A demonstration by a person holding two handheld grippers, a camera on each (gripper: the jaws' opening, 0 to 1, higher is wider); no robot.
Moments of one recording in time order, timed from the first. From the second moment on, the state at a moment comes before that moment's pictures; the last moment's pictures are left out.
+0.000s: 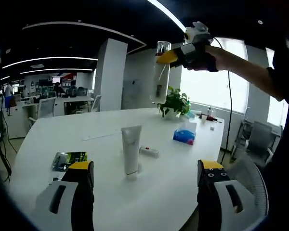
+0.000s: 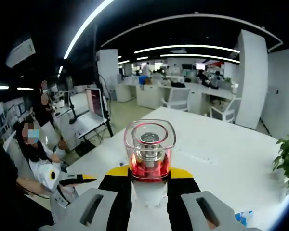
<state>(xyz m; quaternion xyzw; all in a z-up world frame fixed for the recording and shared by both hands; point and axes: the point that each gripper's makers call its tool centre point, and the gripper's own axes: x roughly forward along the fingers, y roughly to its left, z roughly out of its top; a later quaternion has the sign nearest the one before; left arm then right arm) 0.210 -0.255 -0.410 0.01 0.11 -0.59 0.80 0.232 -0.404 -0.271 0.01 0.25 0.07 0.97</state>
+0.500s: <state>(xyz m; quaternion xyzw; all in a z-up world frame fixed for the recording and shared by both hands) 0.202 -0.304 -0.376 0.02 0.08 -0.60 0.79 0.202 -0.358 -0.310 0.00 0.26 0.09 0.96</state>
